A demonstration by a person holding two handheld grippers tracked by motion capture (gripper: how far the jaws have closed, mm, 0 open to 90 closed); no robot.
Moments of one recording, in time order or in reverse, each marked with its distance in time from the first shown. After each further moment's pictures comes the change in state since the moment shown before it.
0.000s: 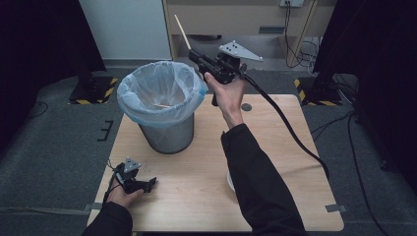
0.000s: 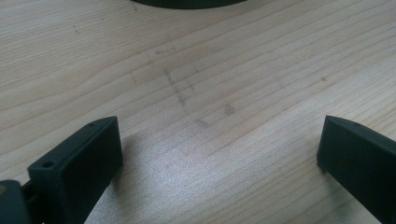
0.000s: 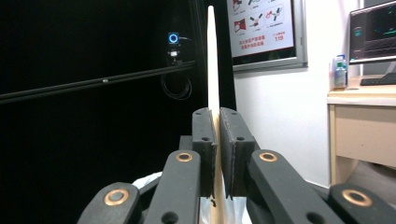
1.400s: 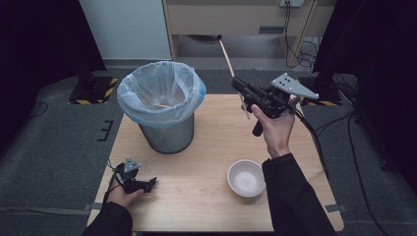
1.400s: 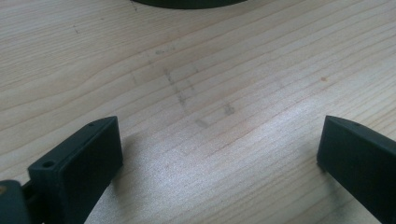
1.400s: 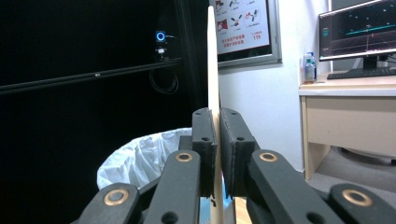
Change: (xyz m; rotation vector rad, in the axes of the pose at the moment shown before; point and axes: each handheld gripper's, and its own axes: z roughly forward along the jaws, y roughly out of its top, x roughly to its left) left arm 0.000 0.000 0.000 0.001 0.000 0.001; right arm -0.014 -0.011 -0.127 0.002 -0.062 -0.015
